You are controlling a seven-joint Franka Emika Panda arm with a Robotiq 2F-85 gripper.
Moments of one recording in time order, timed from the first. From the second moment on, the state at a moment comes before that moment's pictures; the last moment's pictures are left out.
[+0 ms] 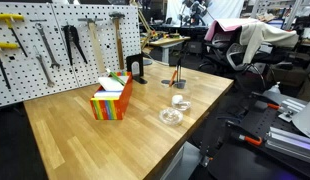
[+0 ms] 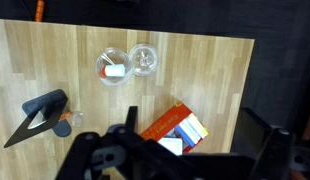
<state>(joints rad) 0.22 -0.46 0.07 -2.34 0.29 1.89 0.00</state>
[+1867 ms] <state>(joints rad) 0.22 -0.32 0.08 -2.36 0.30 1.92 0.00</state>
